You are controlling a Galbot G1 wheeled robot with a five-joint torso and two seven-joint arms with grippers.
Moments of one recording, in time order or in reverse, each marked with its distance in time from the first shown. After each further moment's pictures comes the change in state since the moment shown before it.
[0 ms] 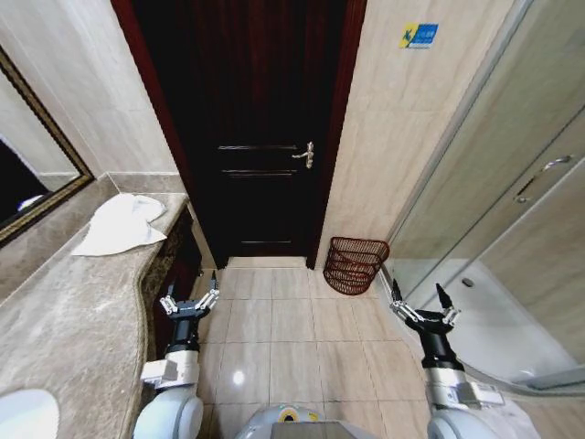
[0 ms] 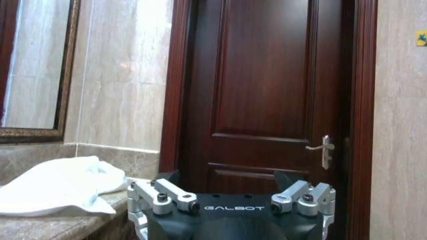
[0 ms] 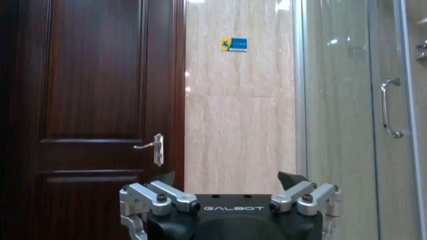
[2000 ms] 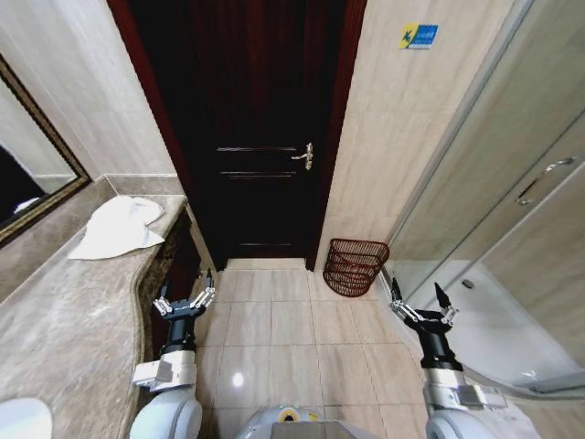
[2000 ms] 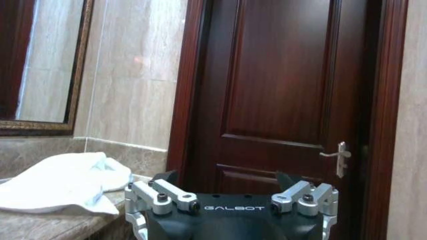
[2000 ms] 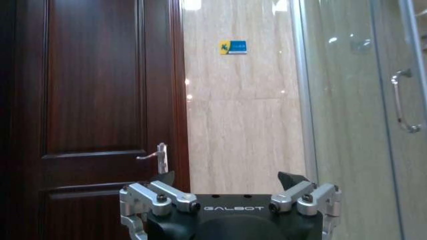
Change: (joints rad) left arm 0.018 0.034 0.022 -0.053 -0.047 0.040 -0.090; right arm 0.003 0.024 0.001 -0.003 0.049 0.029 -0.049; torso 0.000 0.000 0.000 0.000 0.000
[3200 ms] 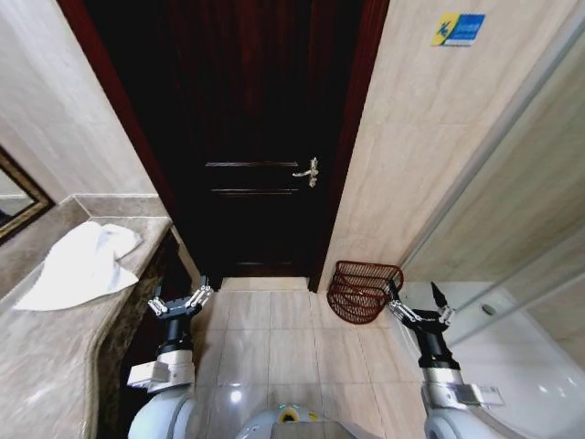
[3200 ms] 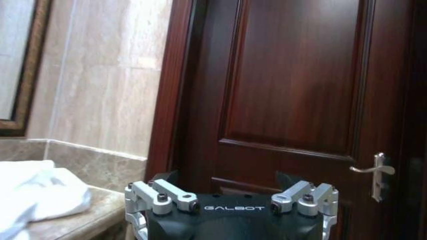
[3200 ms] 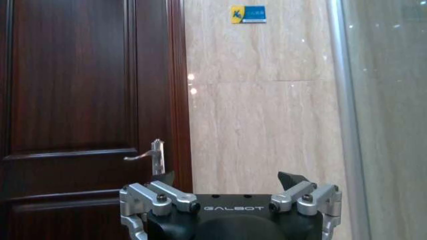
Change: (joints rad) left arm -0.001 -0.010 0.001 -0.007 -0.008 -0.017 -0.022; right arm 0.008 -0.012 -0.006 -0.011 0.005 0.001 -0.014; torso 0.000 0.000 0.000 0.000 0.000
